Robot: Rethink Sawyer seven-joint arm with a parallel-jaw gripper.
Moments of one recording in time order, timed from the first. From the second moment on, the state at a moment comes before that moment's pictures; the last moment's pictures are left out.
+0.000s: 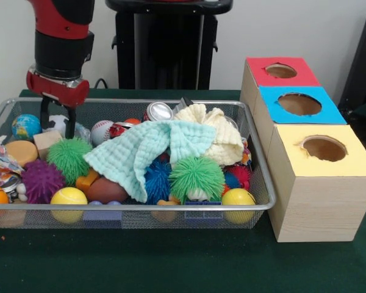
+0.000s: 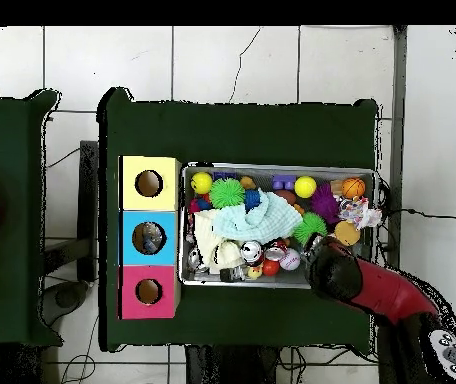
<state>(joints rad) -0.60 -0.56 -0.05 1.74 -0.27 0.17 1.79</state>
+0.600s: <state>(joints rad) -0.51 -0.55 -0.07 1.74 -0.26 0.17 1.79</state>
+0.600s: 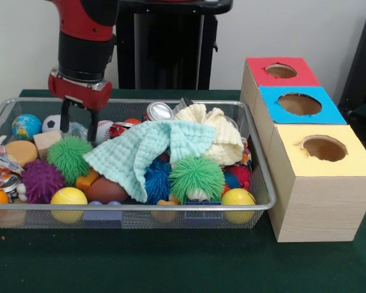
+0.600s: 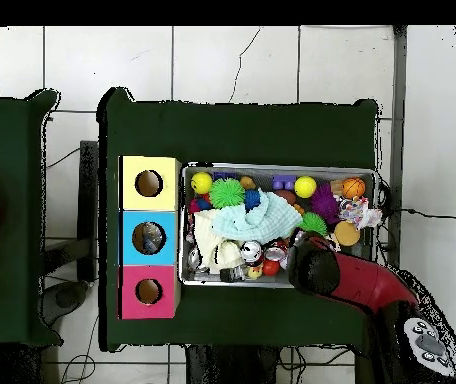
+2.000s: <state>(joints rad) -0.49 -0.59 -0.13 1.82 -0.26 0.17 1.79</state>
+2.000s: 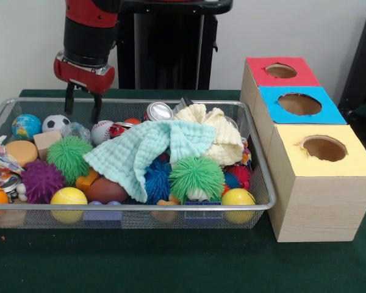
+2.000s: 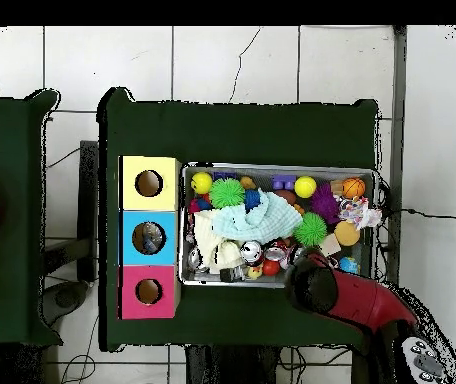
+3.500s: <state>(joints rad) -0.49 -0.54 -0.18 1.82 -0.25 0.10 1.79</state>
